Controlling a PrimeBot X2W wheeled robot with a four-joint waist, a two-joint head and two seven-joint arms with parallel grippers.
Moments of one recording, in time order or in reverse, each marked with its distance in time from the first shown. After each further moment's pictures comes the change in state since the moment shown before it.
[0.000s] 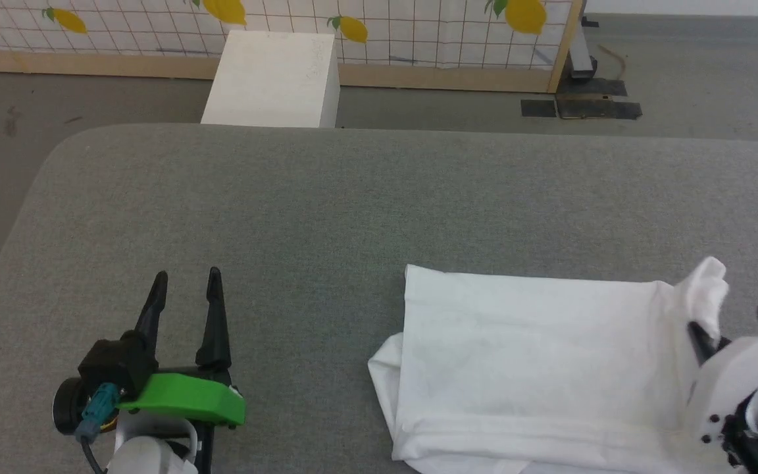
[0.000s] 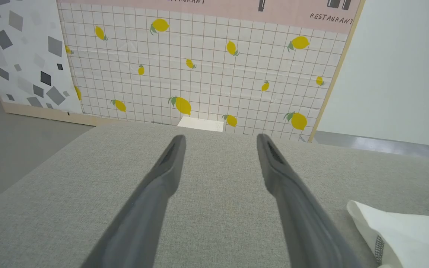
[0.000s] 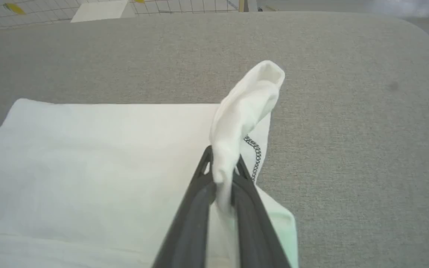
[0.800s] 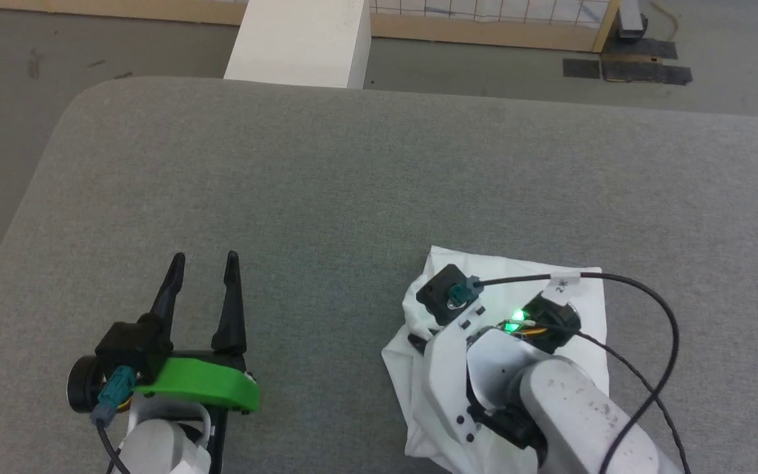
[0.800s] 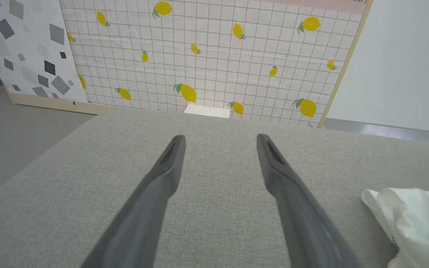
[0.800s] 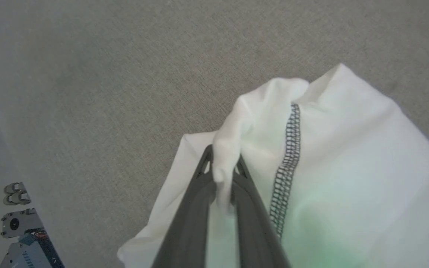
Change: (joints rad) left arm -0.043 -0.011 -0.024 0.011 0.026 -0.015 0.000; right arm -0.394 0.020 0.820 0.398 0.072 0.000 -0.020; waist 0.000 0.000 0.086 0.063
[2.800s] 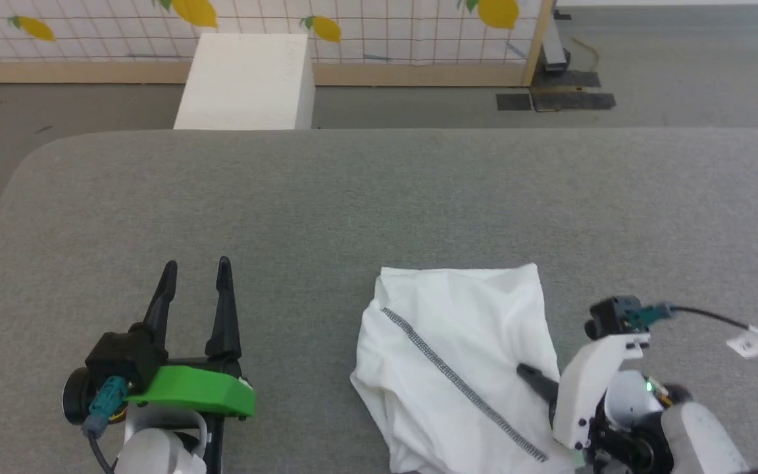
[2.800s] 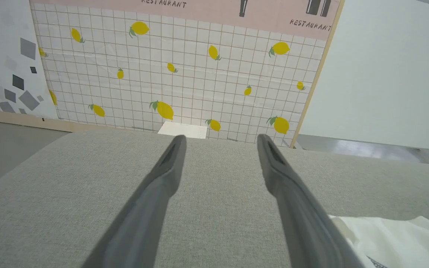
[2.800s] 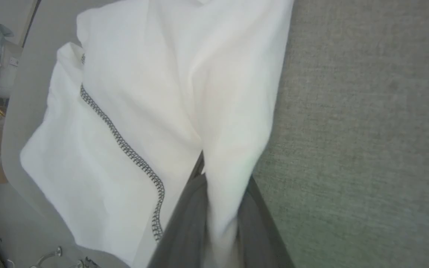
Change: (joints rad) left arm 0.029 -0.008 0.009 -0.026 -0.026 0.015 0.000; right arm 0.252 0.004 -0.484 0.004 0.281 0.000 0.024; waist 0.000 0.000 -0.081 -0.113
